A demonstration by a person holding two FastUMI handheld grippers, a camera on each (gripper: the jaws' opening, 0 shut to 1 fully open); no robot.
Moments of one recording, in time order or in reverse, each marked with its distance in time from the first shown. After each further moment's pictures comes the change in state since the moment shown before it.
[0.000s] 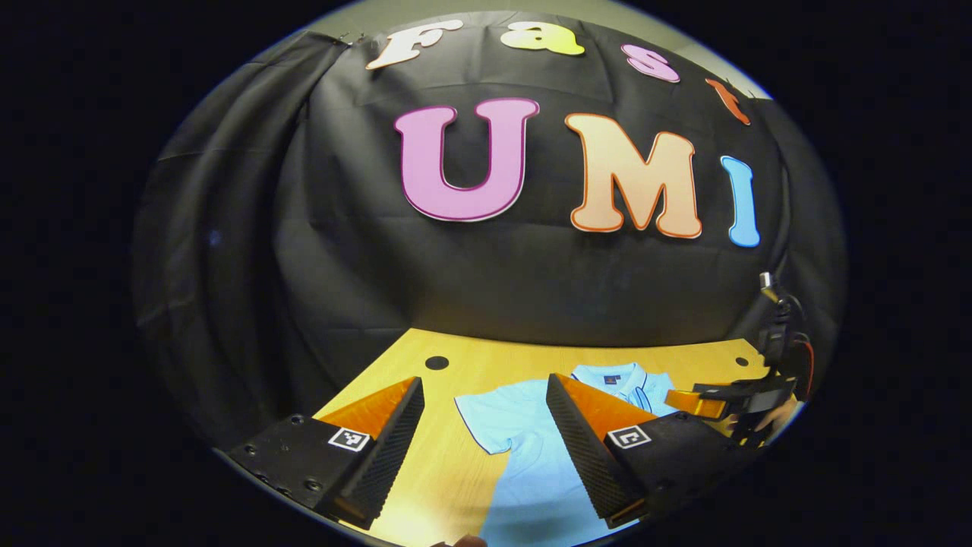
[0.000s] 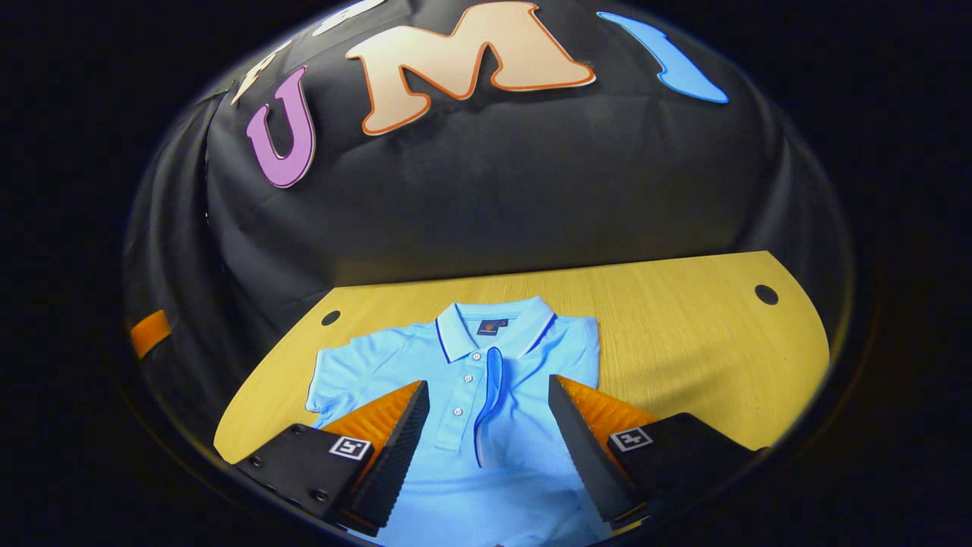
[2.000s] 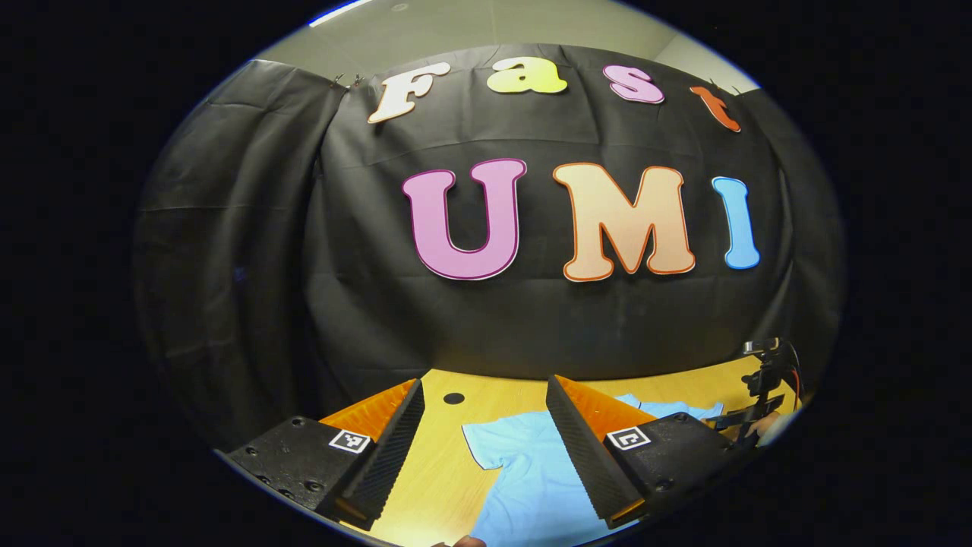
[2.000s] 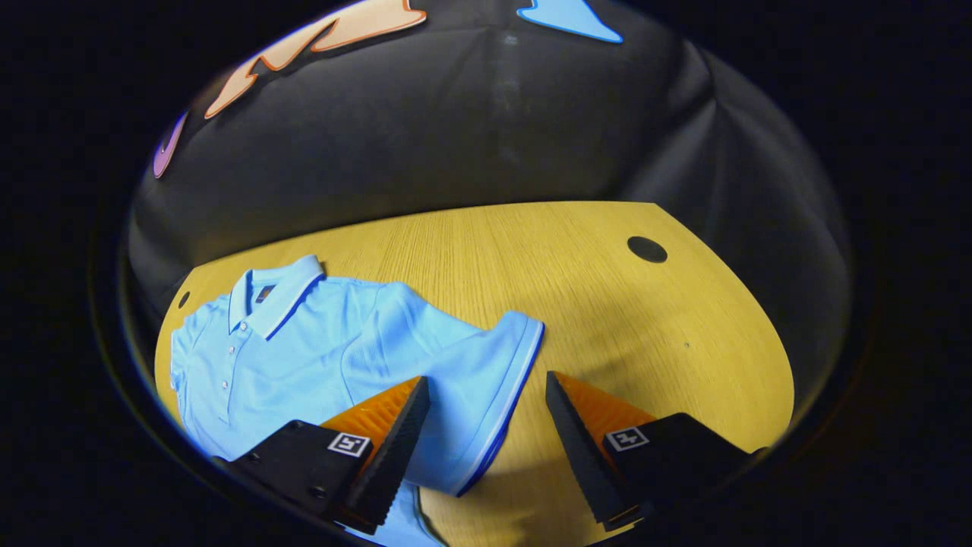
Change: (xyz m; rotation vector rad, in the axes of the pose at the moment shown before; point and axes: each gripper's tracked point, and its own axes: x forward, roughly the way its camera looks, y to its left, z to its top) left arm -0.081 -0.021 0.071 0.058 -0.171 0.128; right arm 0.046 -0.224 -0.047 0.031 0.139 -0.394
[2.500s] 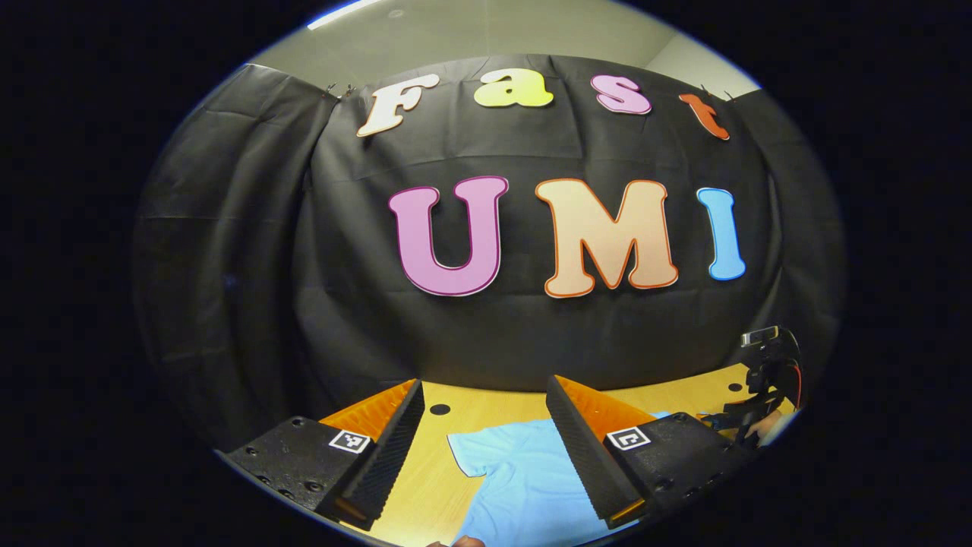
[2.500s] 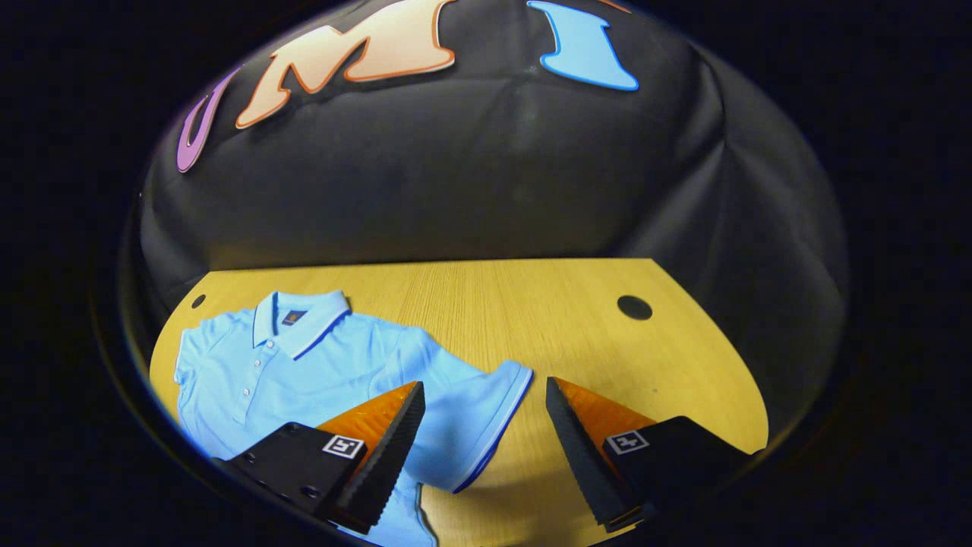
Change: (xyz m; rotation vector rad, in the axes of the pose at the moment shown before) left arm -0.004 -0.024 0.017 0.007 -0.045 -0.032; right arm -0.031 0.004 0.029 -0.075 -0.109 0.028
